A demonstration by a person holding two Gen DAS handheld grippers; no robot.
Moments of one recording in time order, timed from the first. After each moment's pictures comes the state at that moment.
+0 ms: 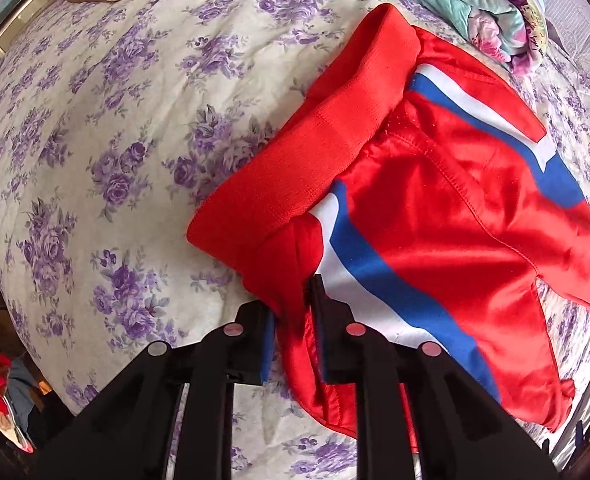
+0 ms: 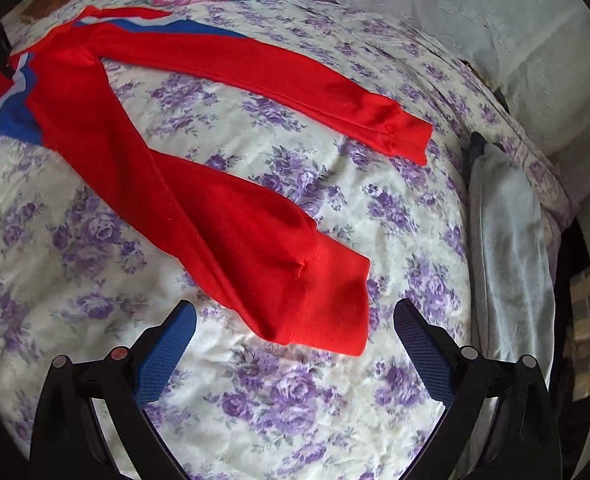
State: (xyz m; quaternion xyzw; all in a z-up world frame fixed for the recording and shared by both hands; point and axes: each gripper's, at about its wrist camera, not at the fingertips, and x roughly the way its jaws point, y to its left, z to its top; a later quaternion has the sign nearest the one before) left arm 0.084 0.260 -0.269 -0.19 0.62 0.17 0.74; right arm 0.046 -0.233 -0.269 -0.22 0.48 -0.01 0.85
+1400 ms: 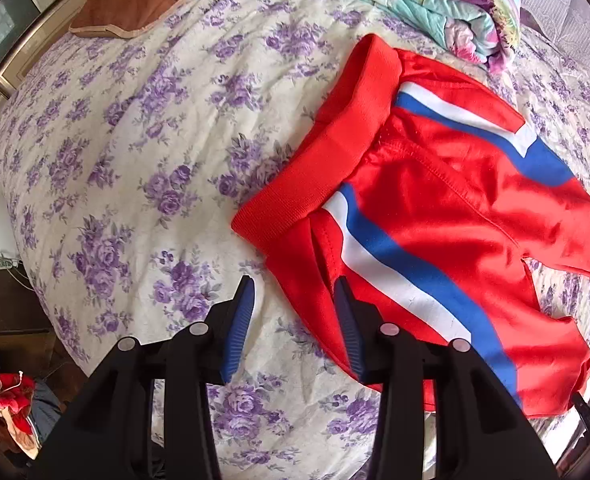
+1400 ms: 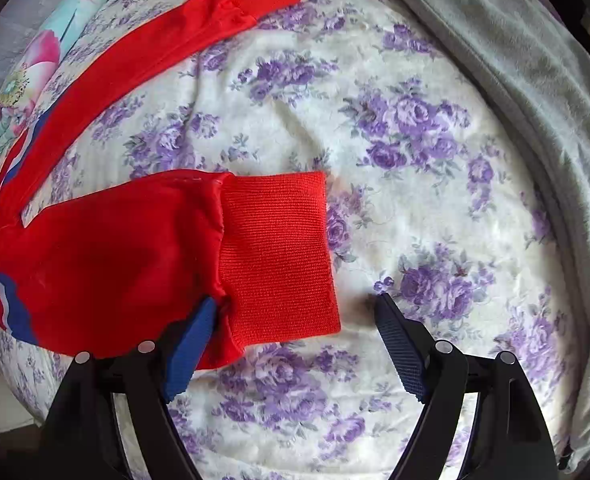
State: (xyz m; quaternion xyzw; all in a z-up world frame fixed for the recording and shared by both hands) left arm 0.063 0.261 -0.237 -0.13 0.60 0.18 0.77; right arm 0.047 -0.335 -0.298 0.18 0.60 -0.10 0.77
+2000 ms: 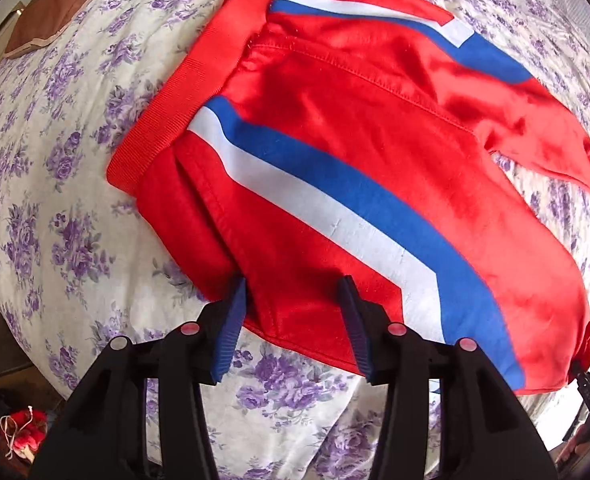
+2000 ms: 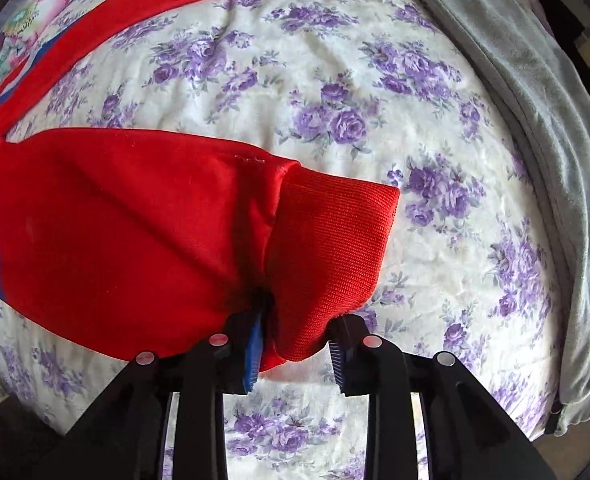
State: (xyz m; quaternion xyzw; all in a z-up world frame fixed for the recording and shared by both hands) left arm 0.067 0.169 -0.275 -0.09 0.65 0.09 0.75; right arm -0.004 -0.289 -0.293 0.07 0.64 -0.13 0.75
